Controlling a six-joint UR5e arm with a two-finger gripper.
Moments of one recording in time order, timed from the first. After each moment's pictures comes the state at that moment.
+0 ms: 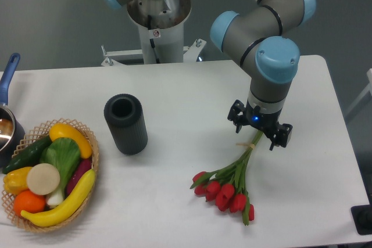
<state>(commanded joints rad) 2.62 -1.96 -1.57 -1.07 1.54 1.20</state>
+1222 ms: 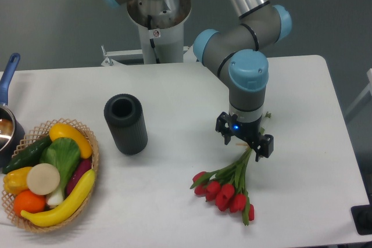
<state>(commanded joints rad) 2.58 -1.99 -1.76 -0.78 1.54 1.22</state>
